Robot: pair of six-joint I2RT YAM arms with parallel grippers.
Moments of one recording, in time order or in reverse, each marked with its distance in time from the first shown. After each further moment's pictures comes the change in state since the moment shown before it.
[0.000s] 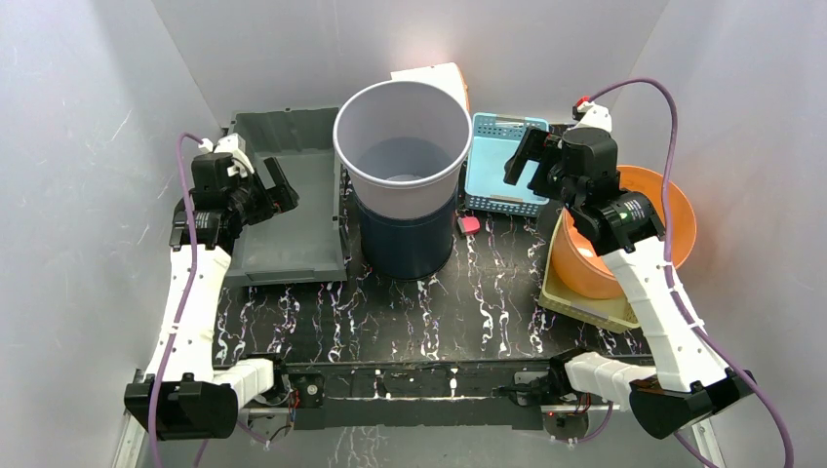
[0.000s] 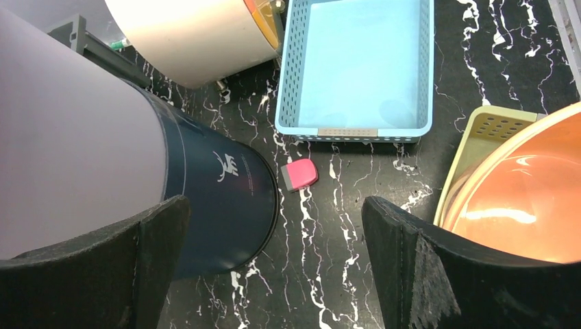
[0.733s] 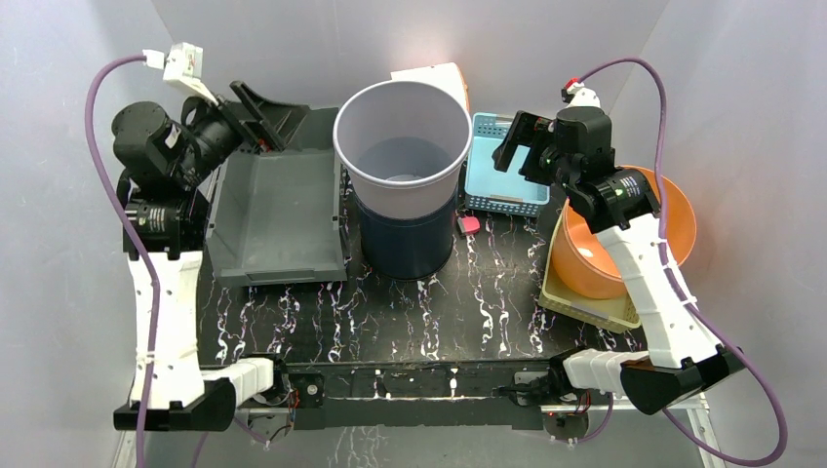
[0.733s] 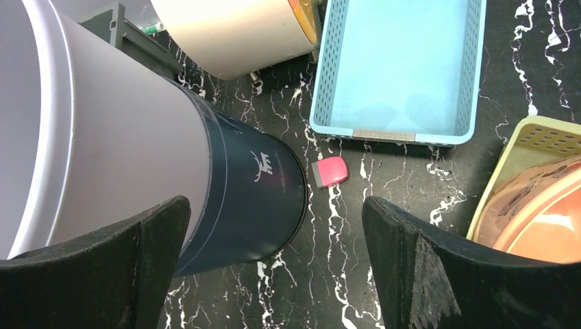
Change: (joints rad) left arm -0.021 0.020 0.451 0.253 0.458 -0.160; right arm 0.000 0.116 0.157 -0.066 -0.097 0.016
